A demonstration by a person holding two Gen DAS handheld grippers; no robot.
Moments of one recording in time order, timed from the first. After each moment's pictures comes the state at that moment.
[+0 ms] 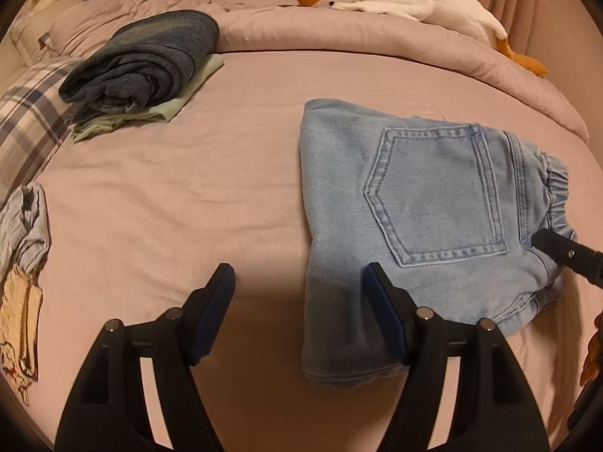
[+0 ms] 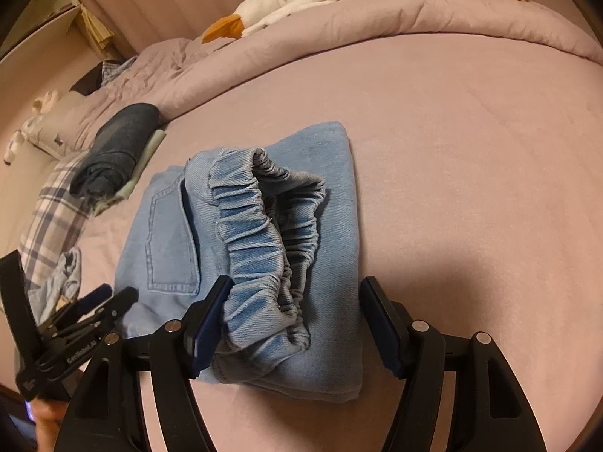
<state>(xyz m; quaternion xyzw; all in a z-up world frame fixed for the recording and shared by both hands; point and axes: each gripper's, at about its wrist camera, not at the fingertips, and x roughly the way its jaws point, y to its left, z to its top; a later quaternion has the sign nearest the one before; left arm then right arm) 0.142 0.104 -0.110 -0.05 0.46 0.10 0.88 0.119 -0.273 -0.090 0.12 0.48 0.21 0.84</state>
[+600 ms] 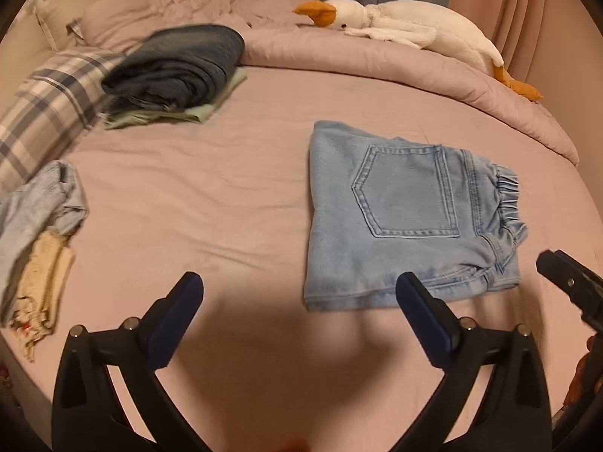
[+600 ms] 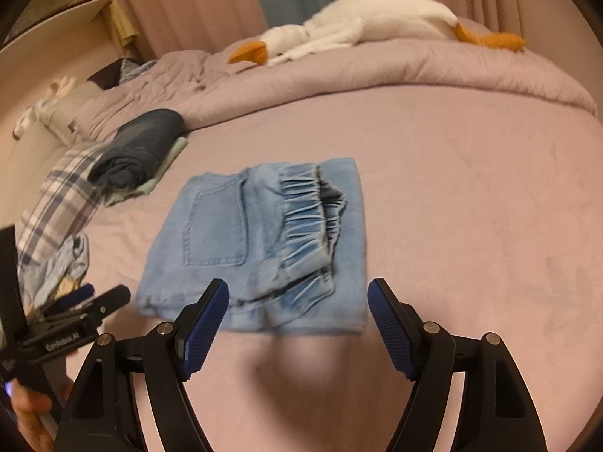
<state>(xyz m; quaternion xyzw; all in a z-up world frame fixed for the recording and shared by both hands) 0.084 0.092 -0.063 -0.08 0.44 0.11 0.89 0.061 -0.270 -0.039 0.06 0.43 0.21 0.88</state>
